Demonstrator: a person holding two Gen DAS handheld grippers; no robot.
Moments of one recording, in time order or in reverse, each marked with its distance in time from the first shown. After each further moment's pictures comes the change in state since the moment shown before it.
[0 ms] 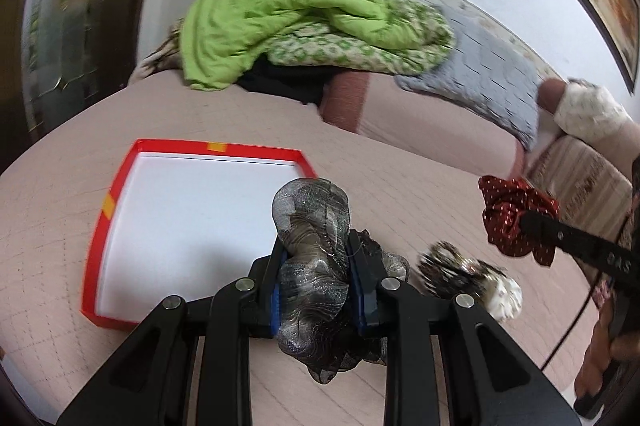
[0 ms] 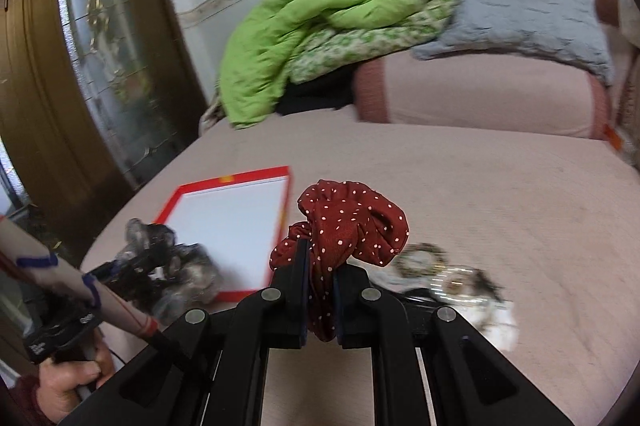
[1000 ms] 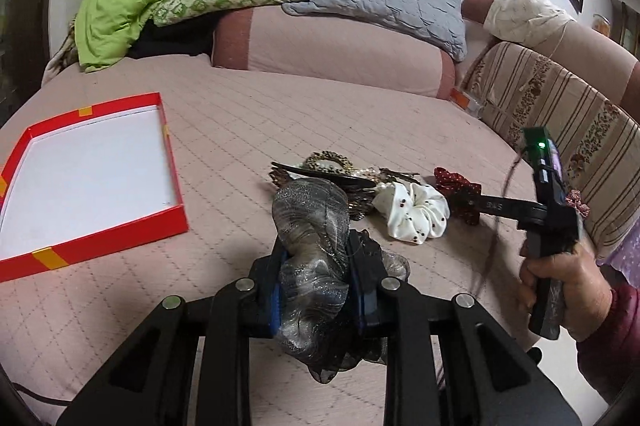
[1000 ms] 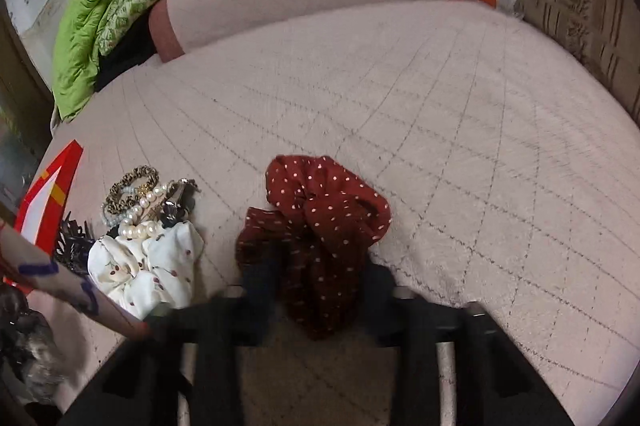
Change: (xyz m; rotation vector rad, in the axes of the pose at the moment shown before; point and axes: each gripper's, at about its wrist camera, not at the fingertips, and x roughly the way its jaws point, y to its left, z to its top) left arm 0.028 -0.147 -0.081 0.224 0.168 -0.176; right arm 0.014 -0.237 -0.086 0.303 0.188 -0.355
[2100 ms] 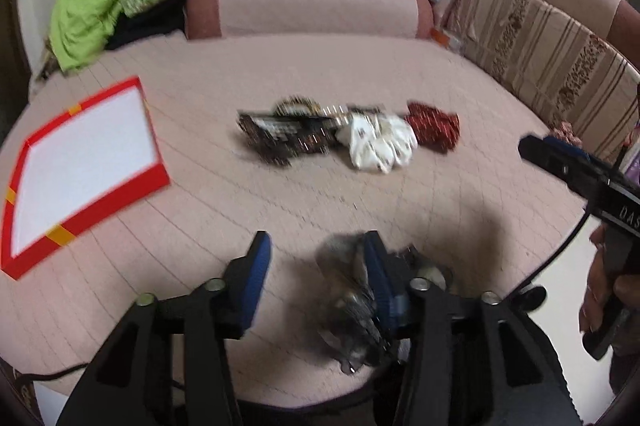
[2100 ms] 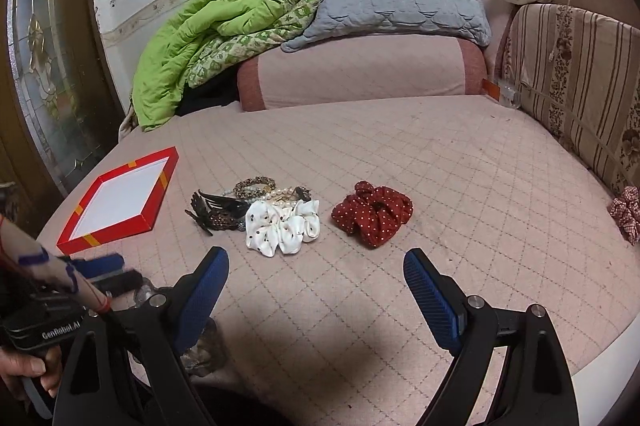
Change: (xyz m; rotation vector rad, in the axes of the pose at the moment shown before) left arm -0.011 -0.039 -0.016 0.128 0.208 -0.003; right arm -0.158 0.049 -0.076 -0.145 -0.257 0.079
